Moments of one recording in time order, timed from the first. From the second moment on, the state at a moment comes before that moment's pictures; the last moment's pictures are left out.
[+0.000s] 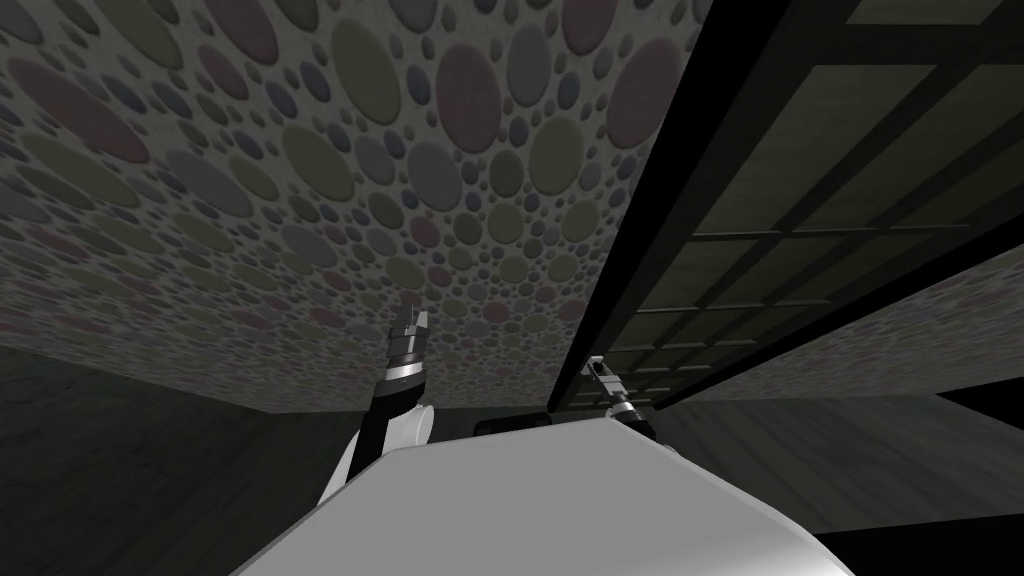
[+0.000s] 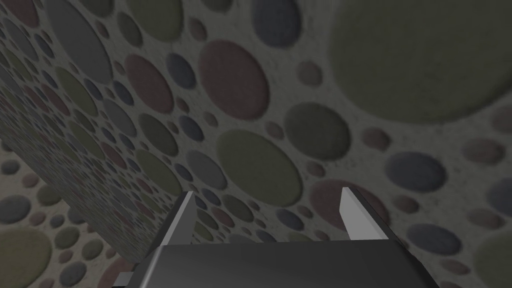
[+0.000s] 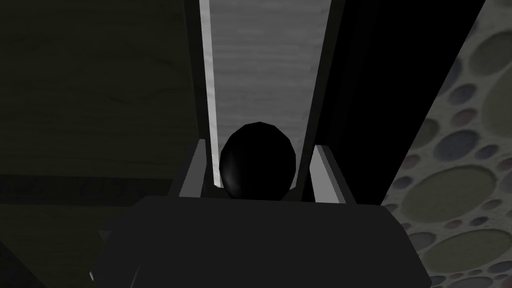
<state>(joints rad) 0.16 -0.30 -0.28 -0.64 0.27 -1.09 1.08</state>
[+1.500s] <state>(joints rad) 0.14 -0.30 -0.25 -0.64 0.20 -1.08 0.90</state>
